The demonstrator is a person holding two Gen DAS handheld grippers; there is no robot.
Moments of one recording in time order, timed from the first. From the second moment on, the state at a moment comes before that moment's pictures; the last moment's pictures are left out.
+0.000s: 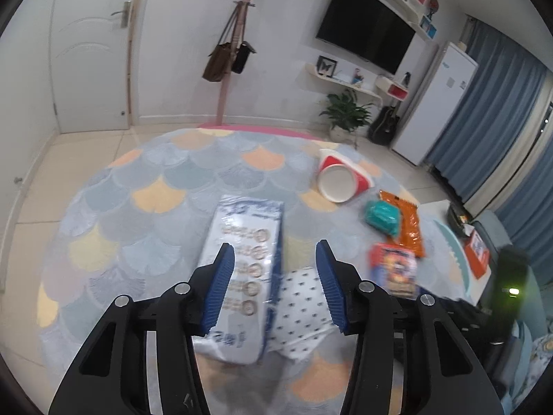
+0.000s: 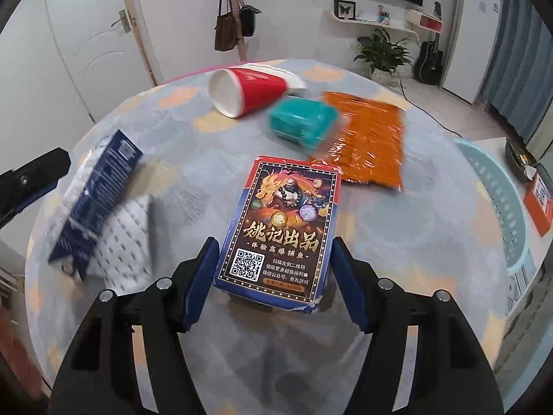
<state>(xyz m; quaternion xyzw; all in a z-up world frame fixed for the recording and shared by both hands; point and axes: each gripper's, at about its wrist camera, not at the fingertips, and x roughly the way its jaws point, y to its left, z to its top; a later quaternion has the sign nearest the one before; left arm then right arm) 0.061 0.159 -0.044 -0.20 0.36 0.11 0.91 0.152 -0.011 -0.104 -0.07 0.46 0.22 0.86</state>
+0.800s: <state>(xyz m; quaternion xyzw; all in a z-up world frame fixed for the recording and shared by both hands) 0.066 0.131 -0.025 -0.18 0.36 0.05 0.91 0.140 -0.170 -0.025 0.02 0.36 0.19 0.92</state>
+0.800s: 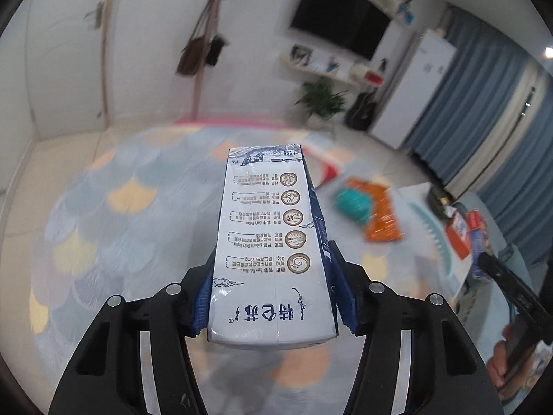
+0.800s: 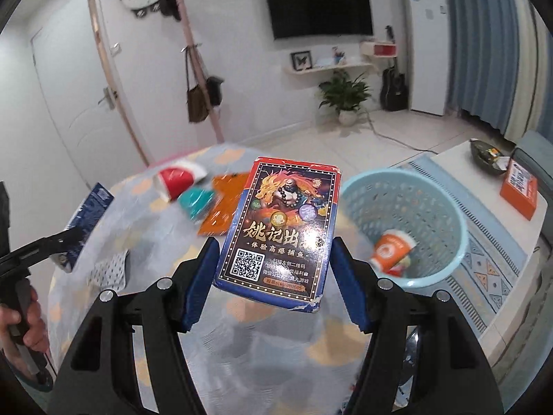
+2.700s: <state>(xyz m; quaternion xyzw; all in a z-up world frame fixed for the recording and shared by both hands) 0.271 -0.128 -0.040 -0.11 0.41 -0.17 0.89 0.282 -0.339 -0.110 0.20 0.46 0.04 0.86</state>
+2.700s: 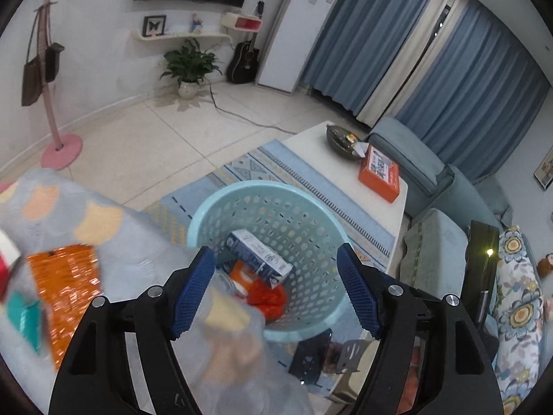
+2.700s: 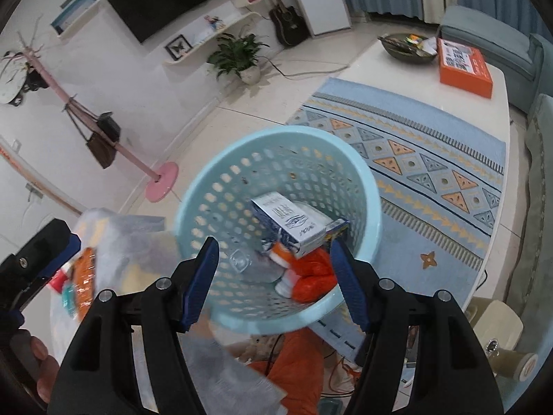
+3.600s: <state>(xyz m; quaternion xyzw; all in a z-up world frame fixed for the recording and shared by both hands) 0.185 0.100 0.020 -0.17 0.33 0.01 0.93 0.225 -0.122 -0.003 0.13 0.44 0.30 0.84</state>
